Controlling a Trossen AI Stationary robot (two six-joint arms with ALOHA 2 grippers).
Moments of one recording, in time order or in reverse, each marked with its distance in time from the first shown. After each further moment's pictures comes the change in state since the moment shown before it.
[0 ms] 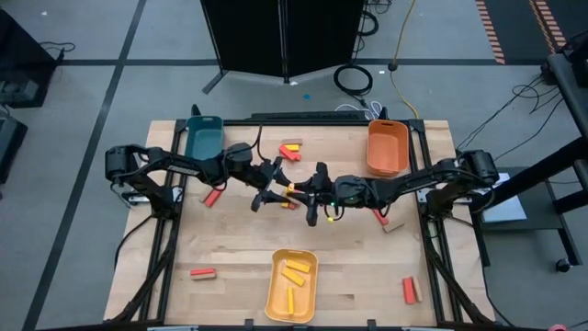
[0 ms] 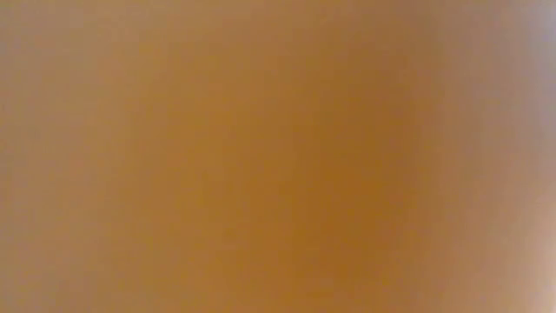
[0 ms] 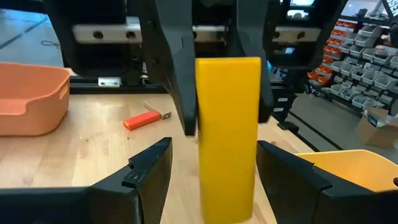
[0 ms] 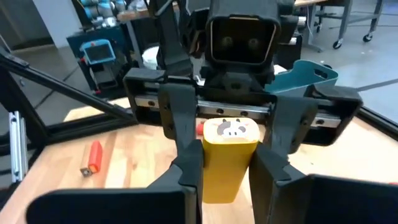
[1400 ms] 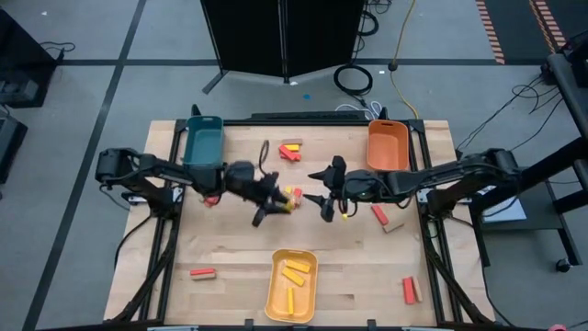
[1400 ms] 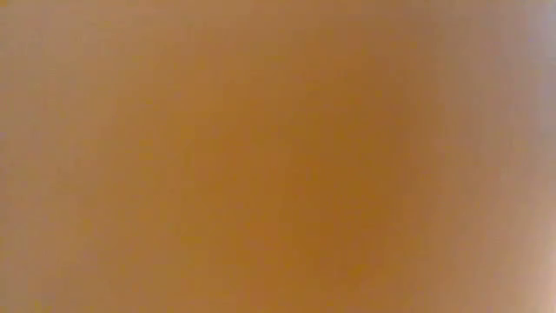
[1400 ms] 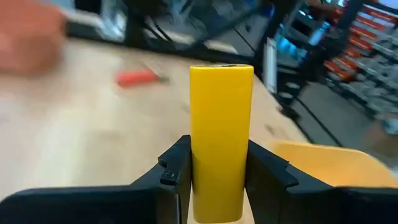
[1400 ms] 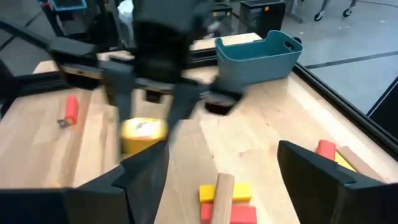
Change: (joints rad) left arm -0.208 -0.074 -0.001 -0.203 -0.266 -0.162; right arm 0.010 -0.220 0.007 -0.428 0.051 -0.046
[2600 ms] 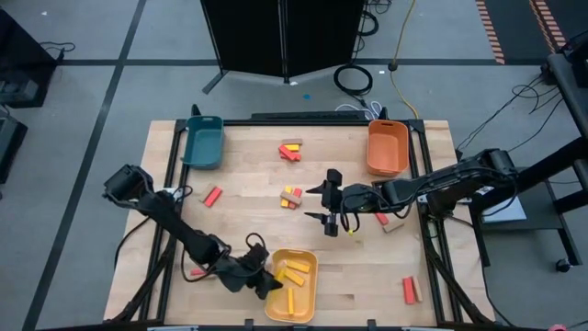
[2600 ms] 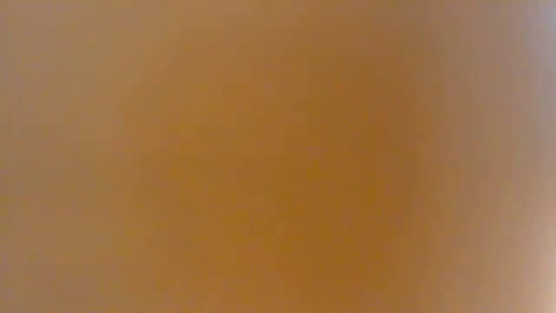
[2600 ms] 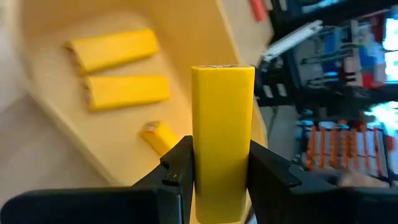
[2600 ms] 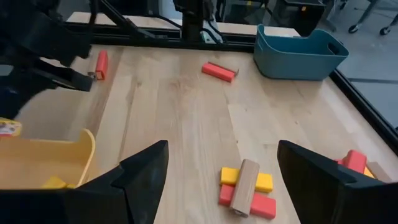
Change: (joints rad) left arm -0.722 0.213 0.275 -0.348 -0.736 -1.280; right arm 0.082 0.049 0.000 -0.008 -0.029 -0.145
